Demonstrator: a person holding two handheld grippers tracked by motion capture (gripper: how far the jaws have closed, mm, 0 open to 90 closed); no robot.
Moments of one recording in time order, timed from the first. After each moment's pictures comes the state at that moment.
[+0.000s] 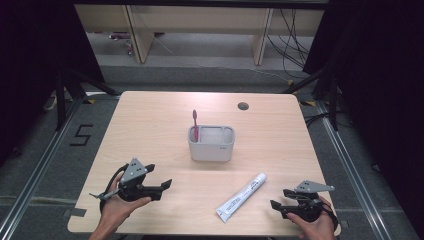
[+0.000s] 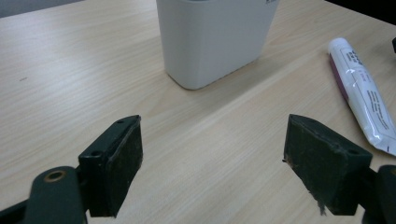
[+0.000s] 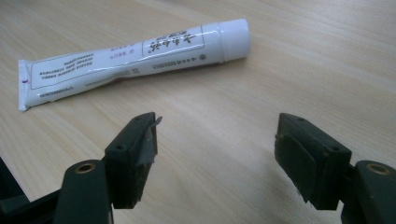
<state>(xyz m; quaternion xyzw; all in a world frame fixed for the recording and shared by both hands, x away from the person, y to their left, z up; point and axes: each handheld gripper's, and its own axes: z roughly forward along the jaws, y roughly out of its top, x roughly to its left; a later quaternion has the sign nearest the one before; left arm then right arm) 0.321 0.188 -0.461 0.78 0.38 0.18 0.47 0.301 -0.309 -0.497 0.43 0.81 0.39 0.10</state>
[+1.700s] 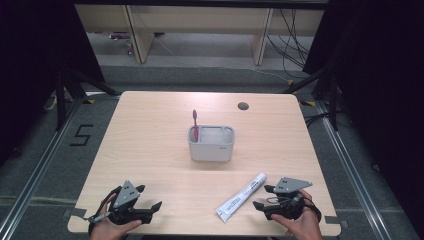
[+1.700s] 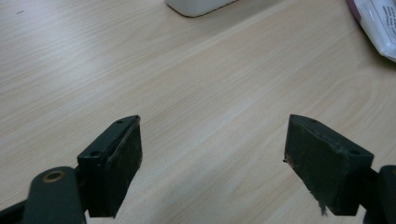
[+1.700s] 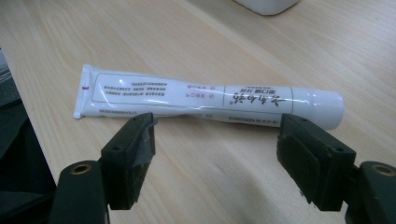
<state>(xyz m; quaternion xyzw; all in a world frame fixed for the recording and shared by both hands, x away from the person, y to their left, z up) 0.280 0.208 -0.496 0.80 0.38 0.18 0.42 0.306 -0.258 -0.481 0.32 0.86 0.39 0.11</state>
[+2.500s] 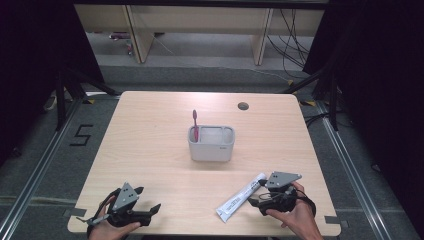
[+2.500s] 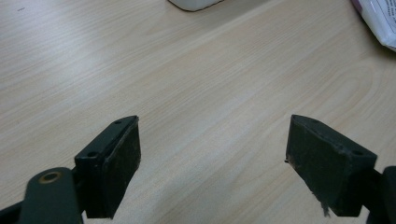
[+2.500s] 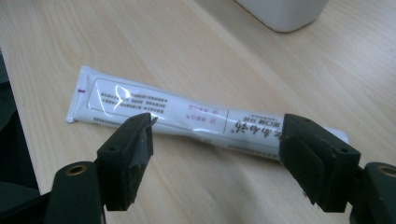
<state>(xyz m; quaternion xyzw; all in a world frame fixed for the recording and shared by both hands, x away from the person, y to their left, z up) 0.276 0.210 -0.498 0.80 0.38 0.19 0.42 0.324 -0.242 -0.474 0.27 0.88 0.36 0.12</state>
